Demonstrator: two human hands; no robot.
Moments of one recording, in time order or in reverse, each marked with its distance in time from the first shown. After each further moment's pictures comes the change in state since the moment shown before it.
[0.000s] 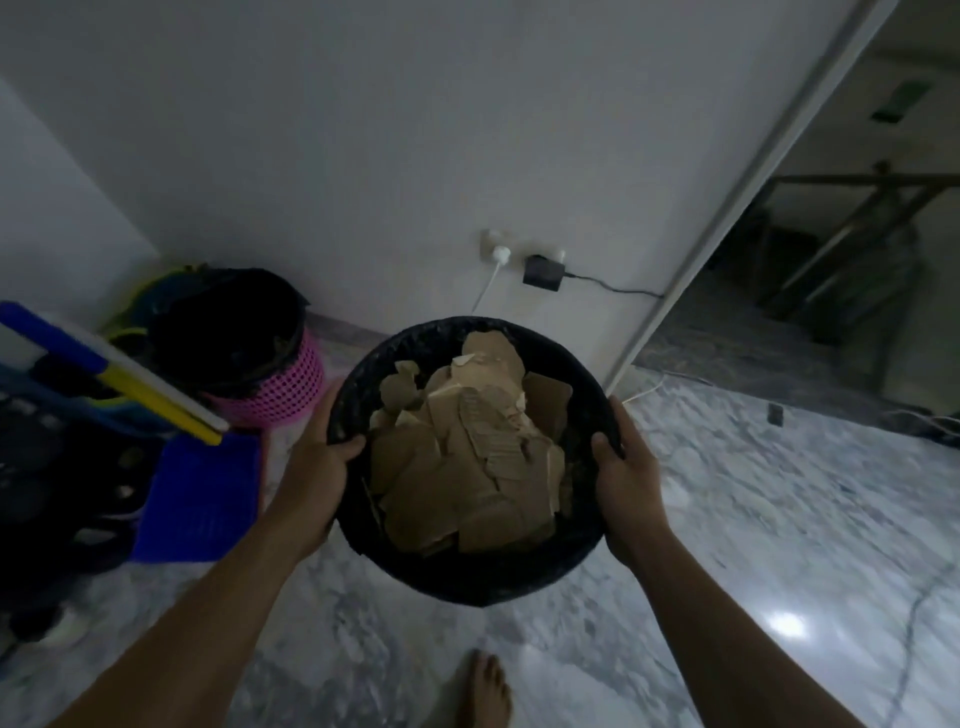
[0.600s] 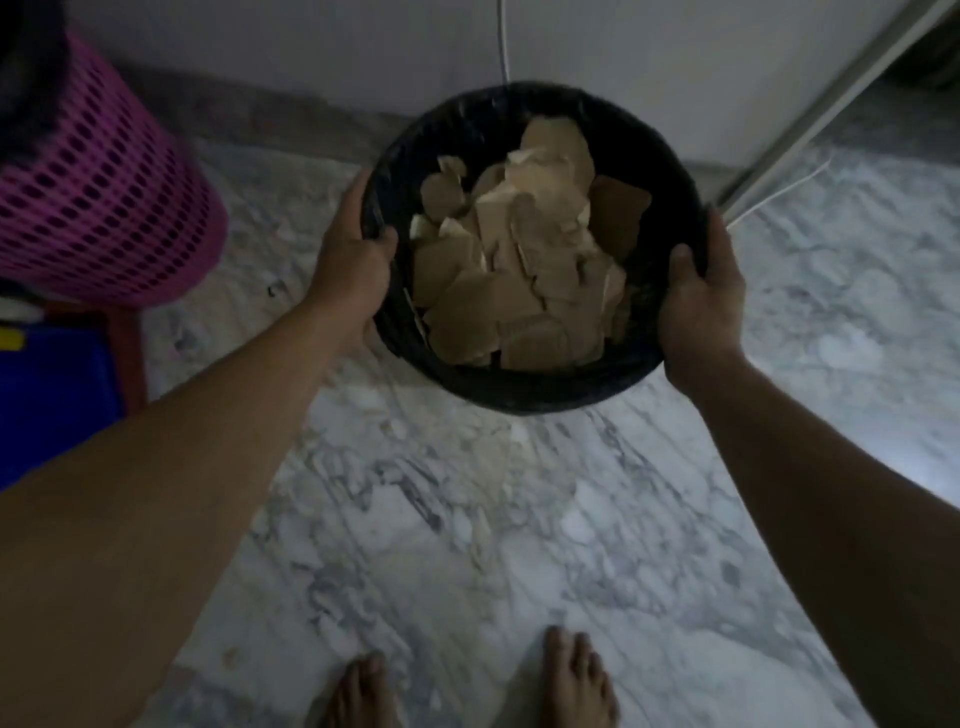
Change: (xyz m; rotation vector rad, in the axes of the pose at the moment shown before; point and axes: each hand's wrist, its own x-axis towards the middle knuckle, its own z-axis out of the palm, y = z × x) left_hand 0.339 -0.292 0.098 0.262 -0.144 0.162; right_hand 0.268 0.319 0.112 -0.110 0.253 -0.149
